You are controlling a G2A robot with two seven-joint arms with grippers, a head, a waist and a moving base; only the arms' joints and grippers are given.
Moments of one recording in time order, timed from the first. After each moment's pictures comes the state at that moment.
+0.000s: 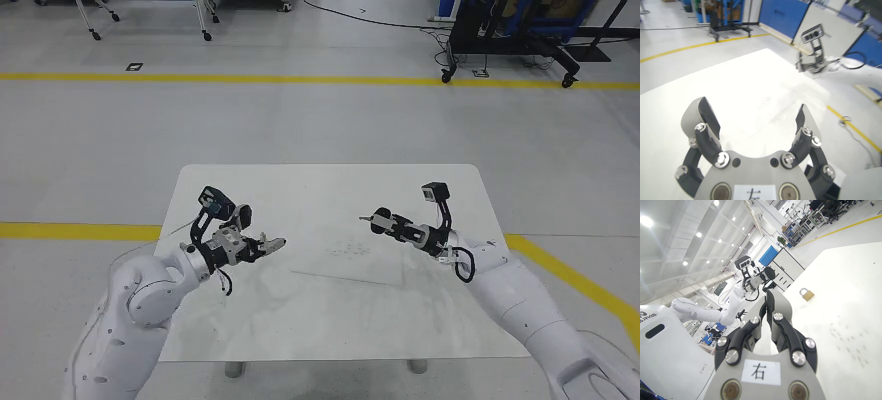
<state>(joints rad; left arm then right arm) 1.47 -1.06 -1.42 -1.85 0.82 -0.49 -0.57 -0.99 -1.03 0.87 -1.00 0.53 -1.01 0.81</state>
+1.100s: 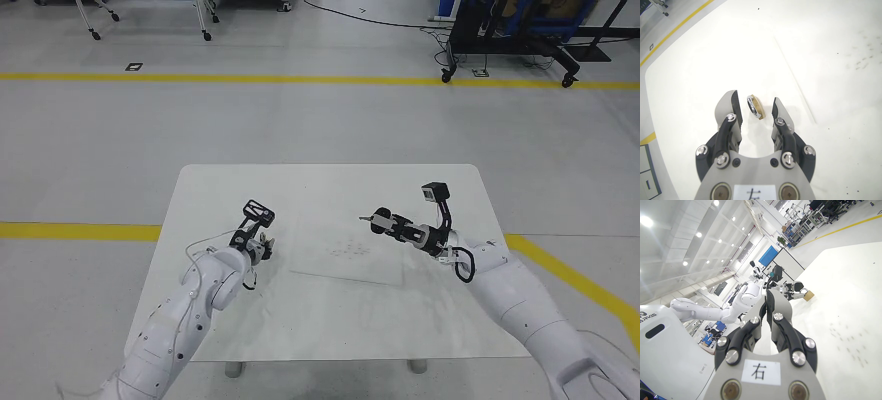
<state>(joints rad) 1.21 -1.15 -1.04 -1.52 1.29 -0.07 -0.70 -0.99 -1.03 0.87 -1.00 0.53 -1.01 0.81</state>
